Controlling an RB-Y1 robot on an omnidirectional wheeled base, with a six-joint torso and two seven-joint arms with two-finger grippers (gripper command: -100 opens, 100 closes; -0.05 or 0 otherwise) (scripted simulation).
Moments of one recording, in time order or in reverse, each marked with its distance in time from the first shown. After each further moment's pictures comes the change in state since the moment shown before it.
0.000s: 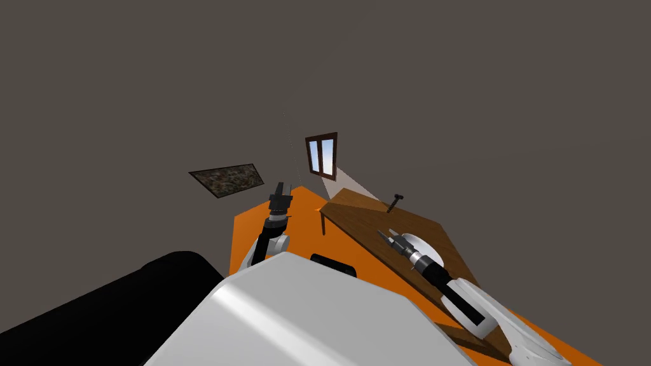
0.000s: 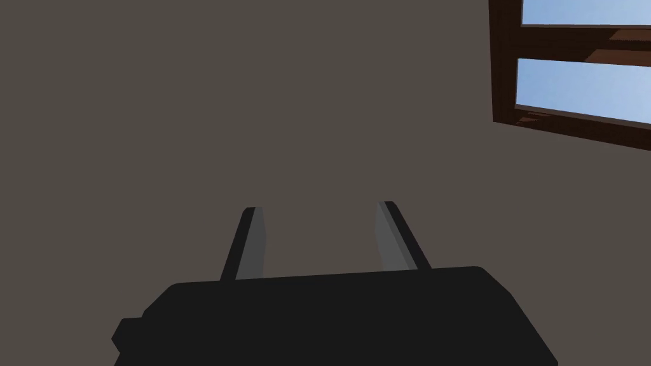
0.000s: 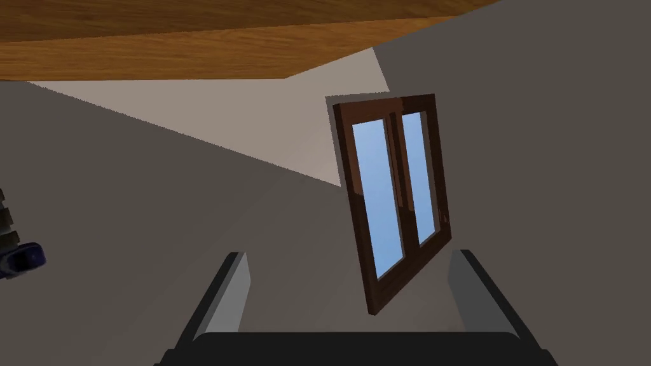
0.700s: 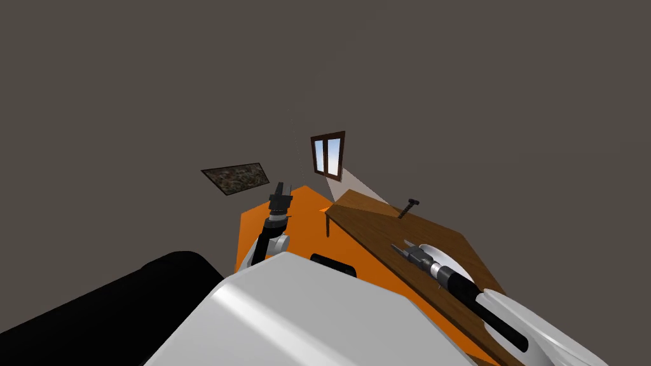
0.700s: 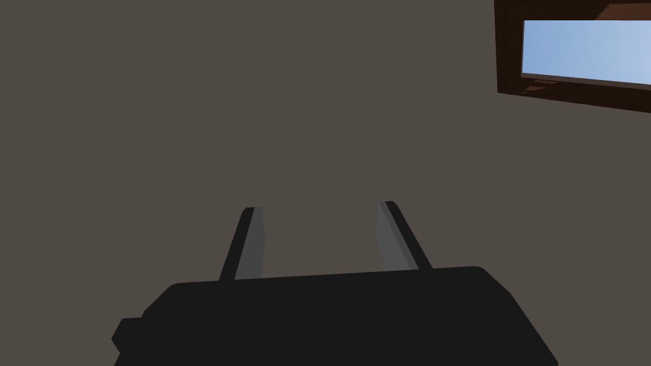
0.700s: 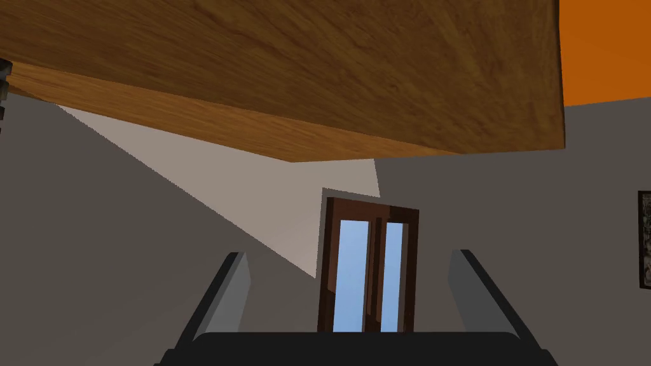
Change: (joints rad) left arm 0.000 0.000 0.000 0.000 0.000 0.000 0.000; right arm -0.034 -0.140 0.059 0.200 0.130 -0.017 0.049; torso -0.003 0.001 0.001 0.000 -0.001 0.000
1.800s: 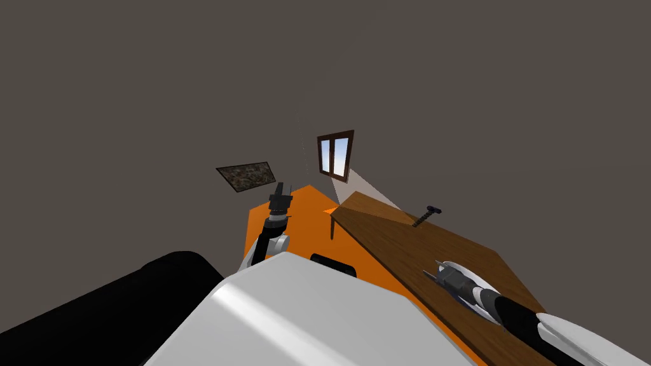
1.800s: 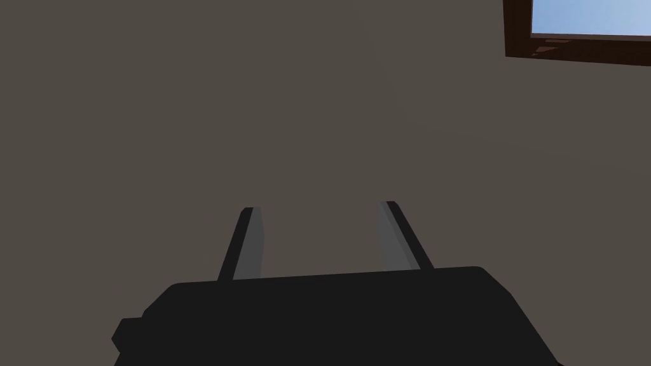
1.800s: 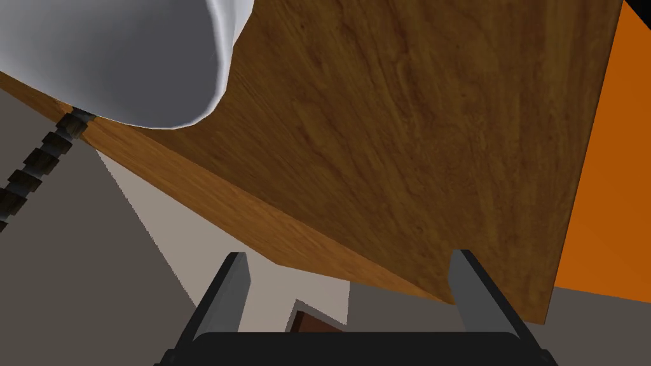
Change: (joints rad) left arm 0.000 0.000 0.000 0.000 0.000 0.000 0.000; right arm -0.057 -0.139 0.099 0.273 0.176 -0.018 0.045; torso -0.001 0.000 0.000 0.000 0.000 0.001
